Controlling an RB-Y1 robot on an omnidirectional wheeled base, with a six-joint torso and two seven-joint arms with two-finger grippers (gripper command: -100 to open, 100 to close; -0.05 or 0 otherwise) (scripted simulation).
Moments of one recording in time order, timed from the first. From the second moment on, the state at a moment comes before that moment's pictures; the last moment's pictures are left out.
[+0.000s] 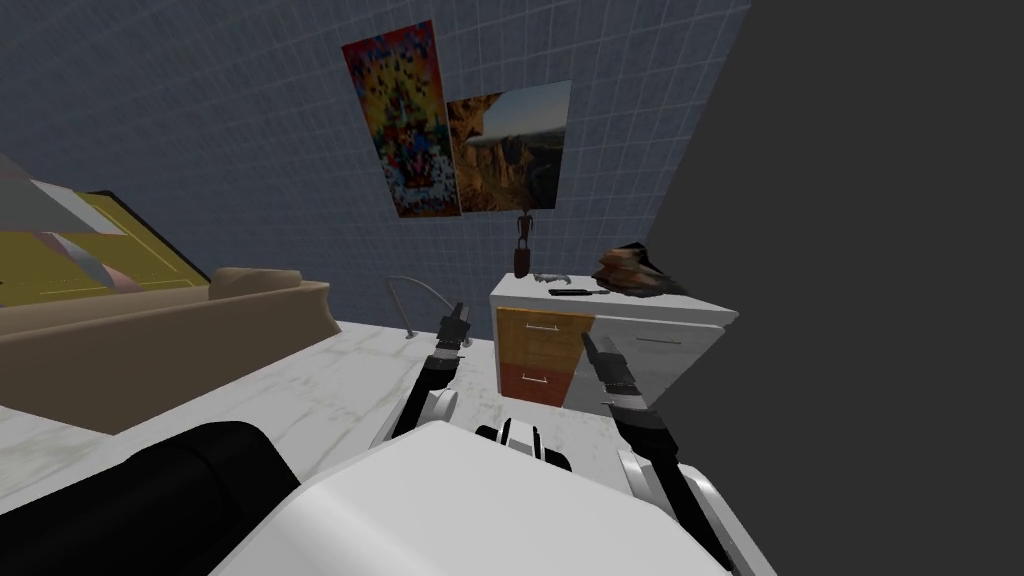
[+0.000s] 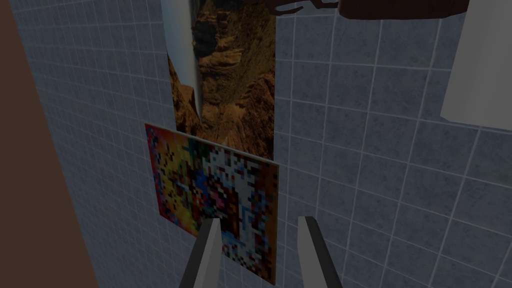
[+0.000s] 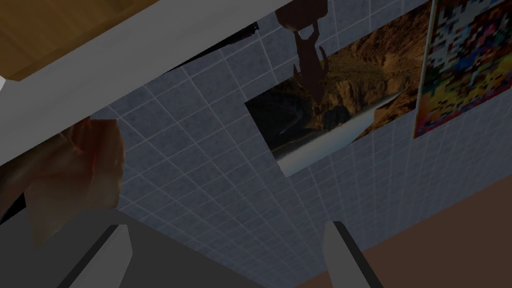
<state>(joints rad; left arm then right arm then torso) 0.47 -0.01 -0.04 -2.27 -0.08 -0.39 0.13 0.41 -0.19 0.05 -2.09 0.26 -0.41 0.64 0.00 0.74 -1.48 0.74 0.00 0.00</state>
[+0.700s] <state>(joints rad) 0.47 -0.01 -0.04 -2.27 -0.08 -0.39 0.13 0.39 -0.21 0.06 -2.06 0.35 -0.39 0.82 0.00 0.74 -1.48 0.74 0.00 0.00</state>
